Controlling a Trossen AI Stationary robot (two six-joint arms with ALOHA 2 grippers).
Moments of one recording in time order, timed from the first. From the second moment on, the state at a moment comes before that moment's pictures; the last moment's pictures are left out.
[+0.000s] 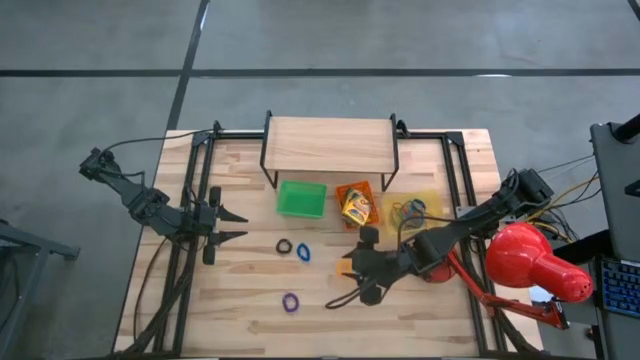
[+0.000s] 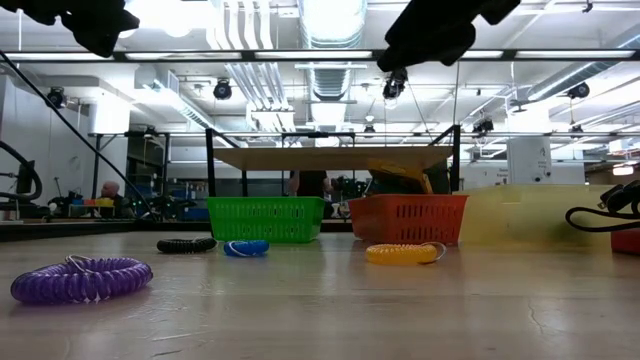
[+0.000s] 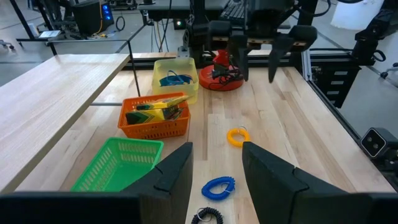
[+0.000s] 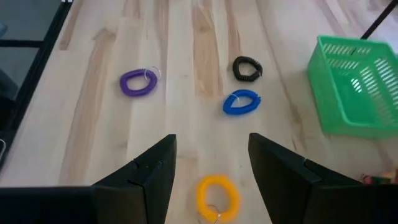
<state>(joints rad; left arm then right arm) -0.61 0.52 0.53 -0.37 -0.60 -0.18 0.48 1.59 1.08 -0.24 0.41 0.34</state>
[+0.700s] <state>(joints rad) -0.61 0.52 0.53 -0.37 -0.60 -0.18 0.47 1.75 1.07 -0.14 0.32 0.38</state>
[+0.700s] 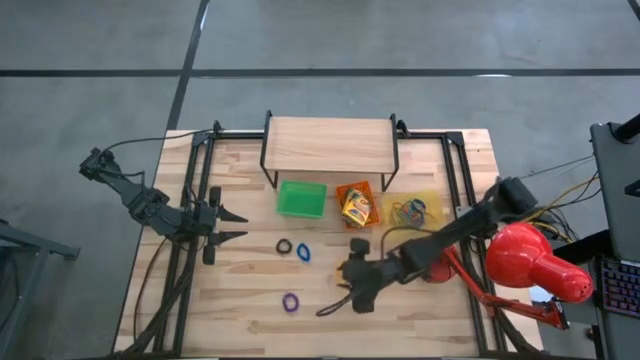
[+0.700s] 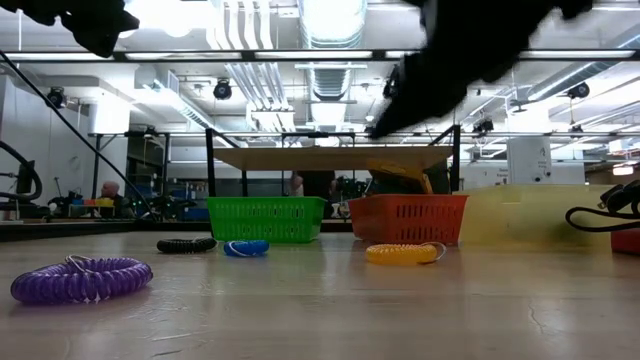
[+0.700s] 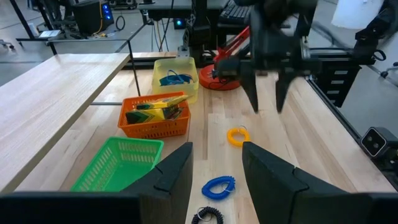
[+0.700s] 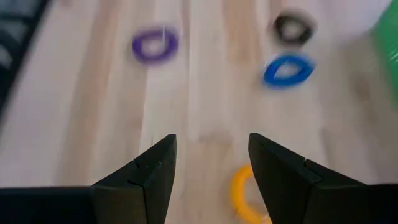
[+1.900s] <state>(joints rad) -0.61 0.52 0.53 -0.40 -0.60 -0.18 0.43 1.95 1.07 -0.18 0.26 0.60</state>
